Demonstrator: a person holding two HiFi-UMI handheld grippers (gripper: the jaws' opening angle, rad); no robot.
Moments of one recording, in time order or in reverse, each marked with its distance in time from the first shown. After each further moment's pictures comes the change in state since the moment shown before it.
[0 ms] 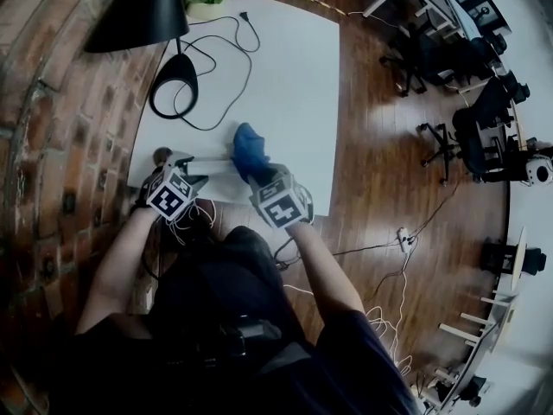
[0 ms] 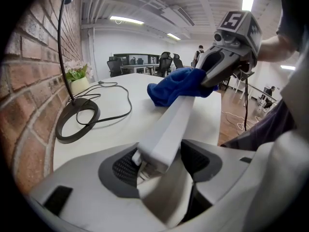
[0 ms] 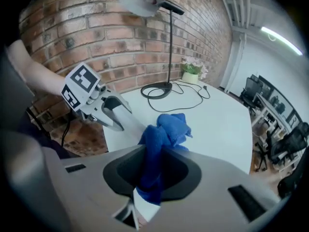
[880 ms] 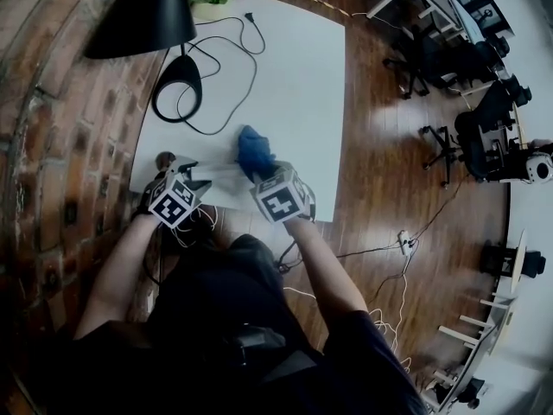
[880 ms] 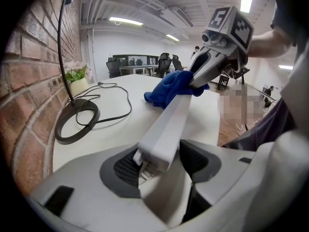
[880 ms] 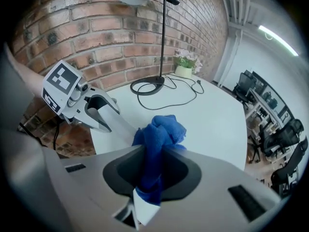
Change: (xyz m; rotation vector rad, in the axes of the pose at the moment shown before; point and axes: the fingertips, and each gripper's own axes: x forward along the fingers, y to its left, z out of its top) left arm -0.002 0.002 -0.002 0.001 -0.007 -0.006; right arm 0.017 -0.021 0.007 0.042 0.086 -0.066
